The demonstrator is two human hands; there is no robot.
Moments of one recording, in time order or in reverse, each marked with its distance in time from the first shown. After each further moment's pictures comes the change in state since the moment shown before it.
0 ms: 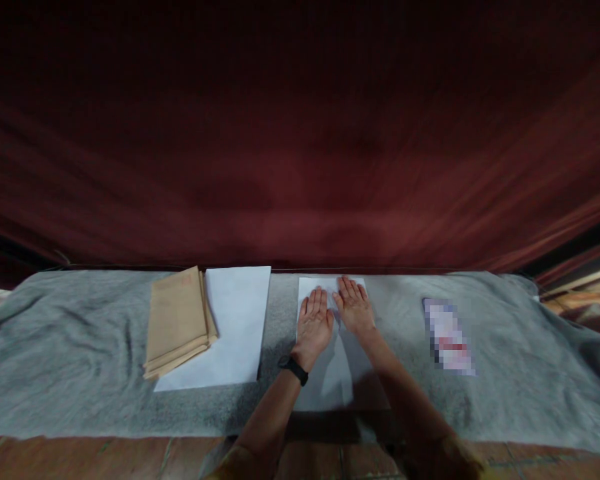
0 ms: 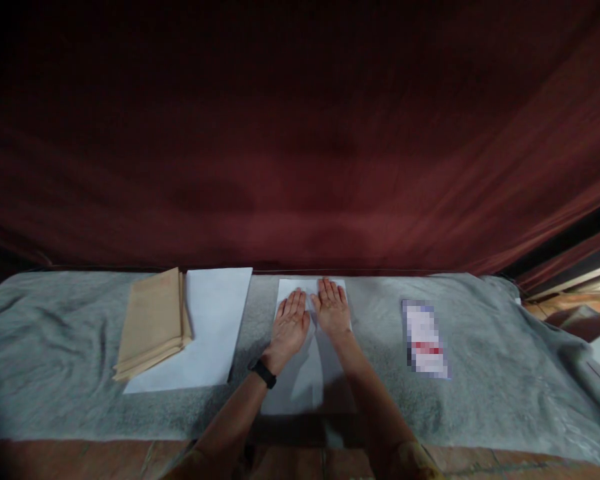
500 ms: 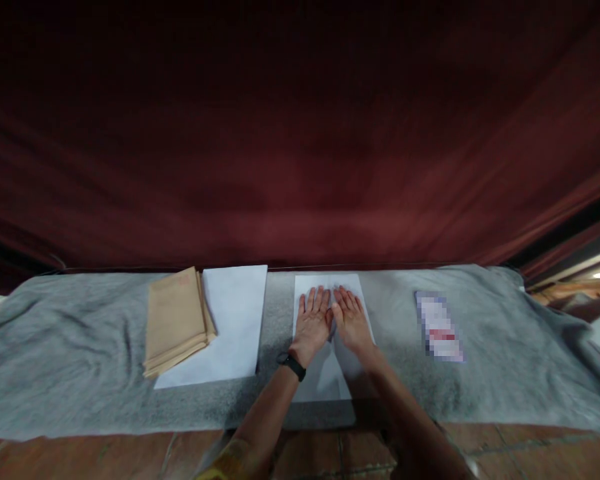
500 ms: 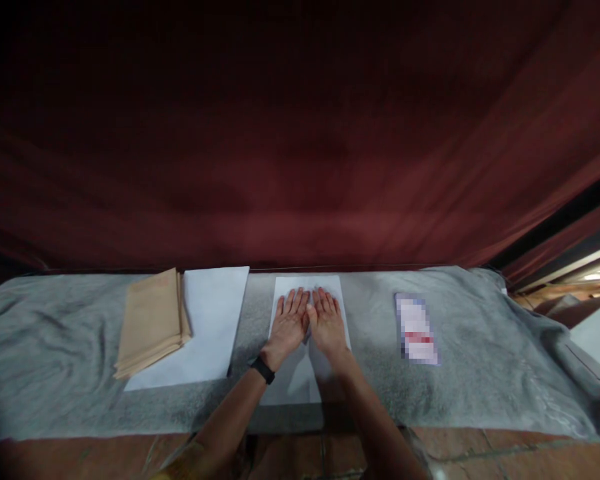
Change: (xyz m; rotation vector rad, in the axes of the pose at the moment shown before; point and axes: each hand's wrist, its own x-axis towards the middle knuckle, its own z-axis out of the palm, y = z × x) left_hand -0.004 0.003 -0.002 0.007 -0.036 0.098; right_hand -0.041 -0.026 -0.024 0.159 -0.022 0.078
